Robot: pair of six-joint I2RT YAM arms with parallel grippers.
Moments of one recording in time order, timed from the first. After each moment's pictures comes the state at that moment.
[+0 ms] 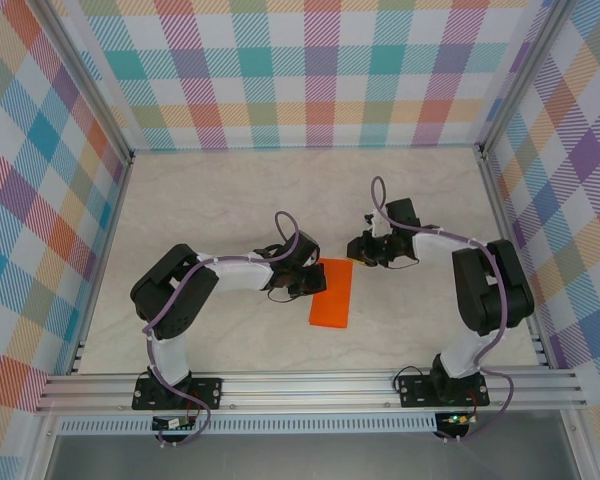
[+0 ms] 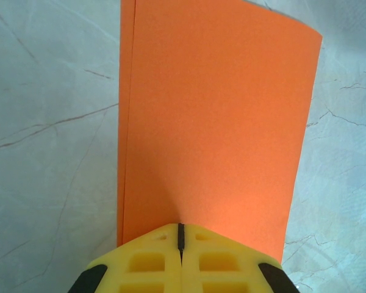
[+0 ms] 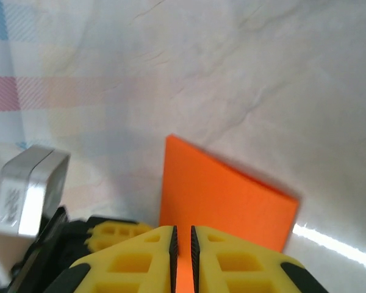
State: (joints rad) left arm -0.80 1.87 1.01 -0.15 0.26 -0.89; right arm 0.28 1.69 0.88 -0.23 -0.73 0.51
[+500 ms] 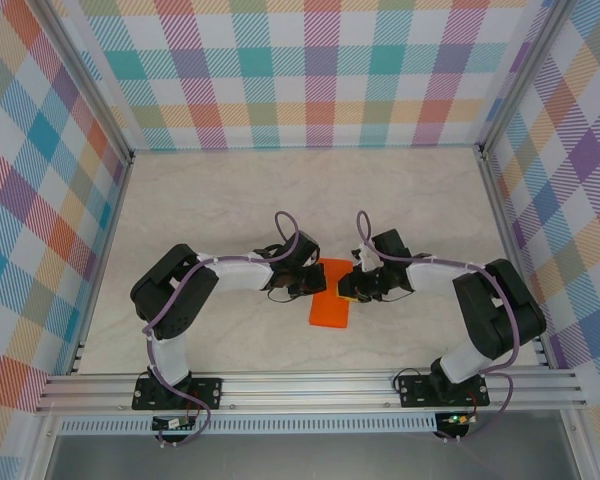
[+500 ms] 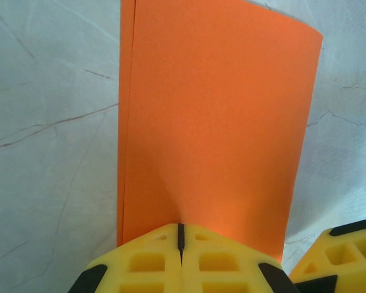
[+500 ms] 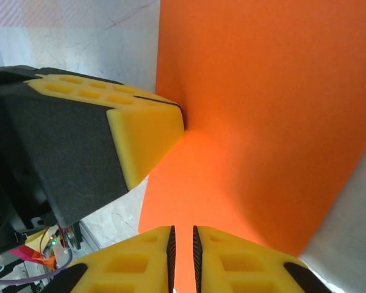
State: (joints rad) left arm -0.80 1.87 1.01 -0.15 0.26 -0.89; right arm 0.43 1.57 0.65 -0.19 -0.75 0.55
